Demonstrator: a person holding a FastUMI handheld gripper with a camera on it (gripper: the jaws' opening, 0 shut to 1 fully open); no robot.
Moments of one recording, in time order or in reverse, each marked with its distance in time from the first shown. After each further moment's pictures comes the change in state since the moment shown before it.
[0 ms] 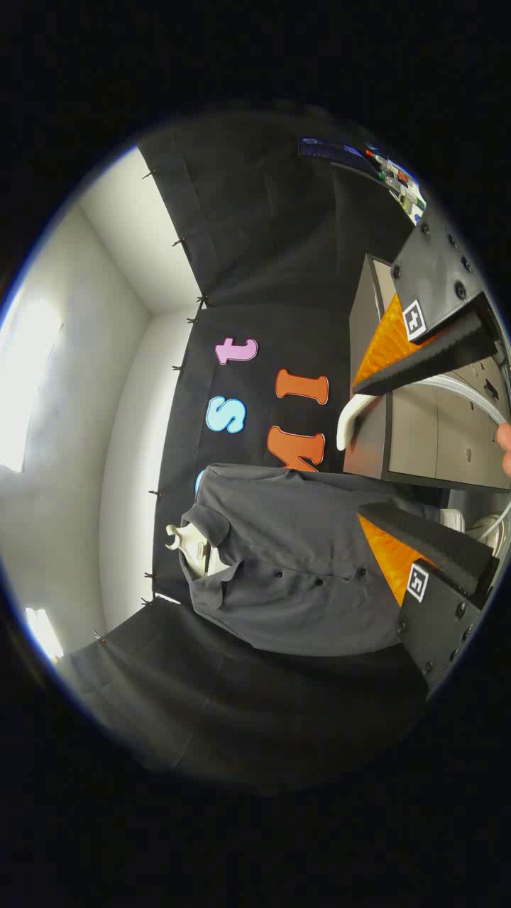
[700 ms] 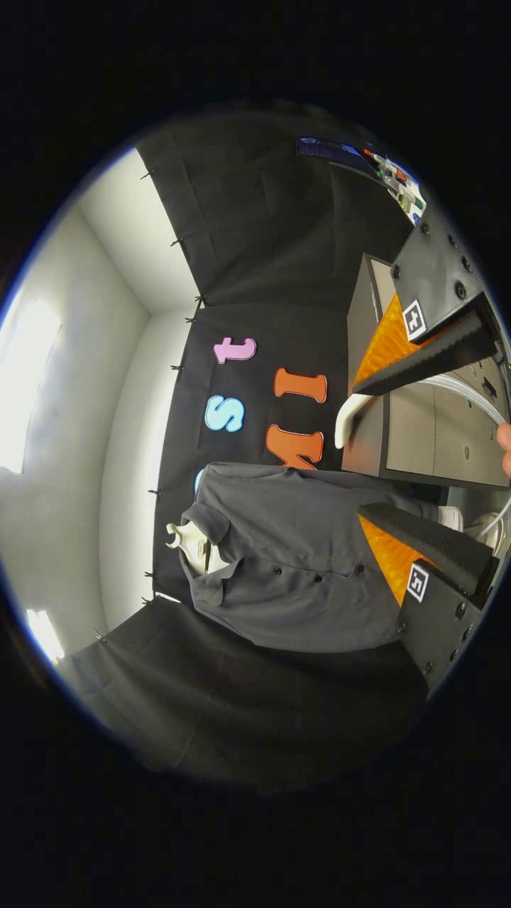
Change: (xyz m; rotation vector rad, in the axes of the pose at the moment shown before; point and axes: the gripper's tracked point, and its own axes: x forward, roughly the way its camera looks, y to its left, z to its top) arm -0.004 0.004 -0.002 0.005 0.007 0.007
